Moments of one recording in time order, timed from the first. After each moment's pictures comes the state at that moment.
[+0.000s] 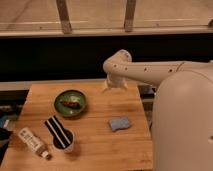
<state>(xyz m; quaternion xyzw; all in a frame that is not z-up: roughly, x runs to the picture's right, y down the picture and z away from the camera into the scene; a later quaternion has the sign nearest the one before) 0.052 0.008 0.837 -0.17 0.15 0.65 0.72</state>
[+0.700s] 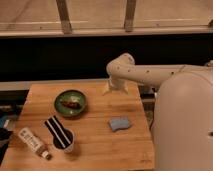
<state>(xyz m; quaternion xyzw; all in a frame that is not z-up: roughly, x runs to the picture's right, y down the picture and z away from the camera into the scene) 0.068 0.038 0.850 -0.20 0.15 0.67 0.70</state>
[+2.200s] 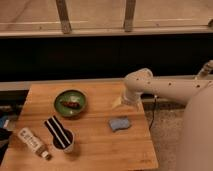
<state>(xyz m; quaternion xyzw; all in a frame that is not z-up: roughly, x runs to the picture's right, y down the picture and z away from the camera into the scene) 0.113 0.125 0.833 -0.26 0.19 0.69 0.65</state>
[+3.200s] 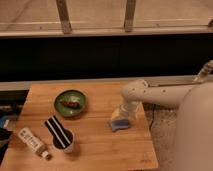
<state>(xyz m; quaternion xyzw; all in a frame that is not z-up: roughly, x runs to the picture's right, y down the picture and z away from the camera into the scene) 0.104 0.188 0.836 -0.30 0.23 0.67 0.64</state>
